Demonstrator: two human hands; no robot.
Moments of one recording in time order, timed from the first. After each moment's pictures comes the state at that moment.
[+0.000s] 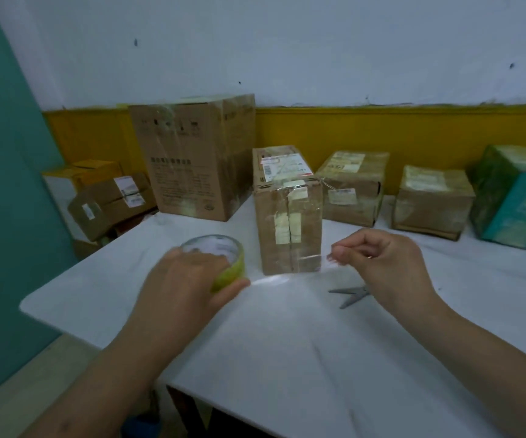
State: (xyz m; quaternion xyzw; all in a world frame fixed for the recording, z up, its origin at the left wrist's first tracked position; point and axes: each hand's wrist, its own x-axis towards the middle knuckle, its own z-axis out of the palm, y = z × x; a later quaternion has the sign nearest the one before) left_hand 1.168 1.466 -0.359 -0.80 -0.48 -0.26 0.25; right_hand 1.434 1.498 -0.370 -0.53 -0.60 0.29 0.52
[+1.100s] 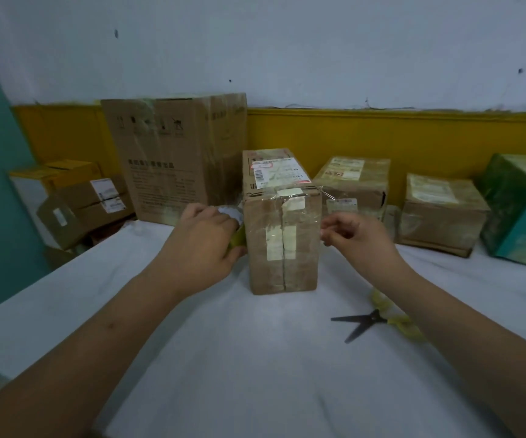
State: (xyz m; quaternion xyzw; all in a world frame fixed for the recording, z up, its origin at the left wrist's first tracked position) left_hand 1.167 1.605 -0.367 -0.82 -0.47 -0.20 0.26; right_hand 1.439 1.608 -0.376 -0.53 -0.69 0.20 0.45
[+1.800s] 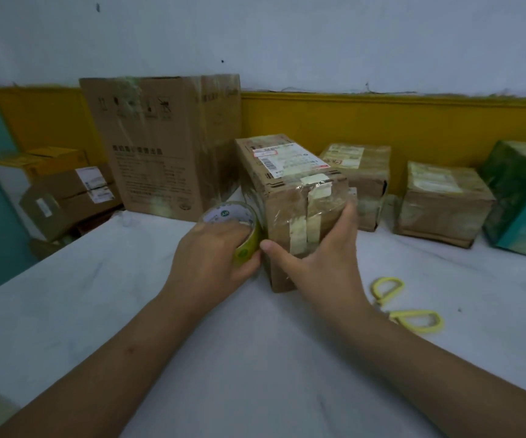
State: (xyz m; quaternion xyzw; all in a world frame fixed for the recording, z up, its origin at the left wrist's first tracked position) left_hand 1.194 1.595 -0.399 -0.80 -0.43 -0.37 0.17; right_hand 1.374 1.564 -0.399 -0.57 -0.60 0.15 0.54
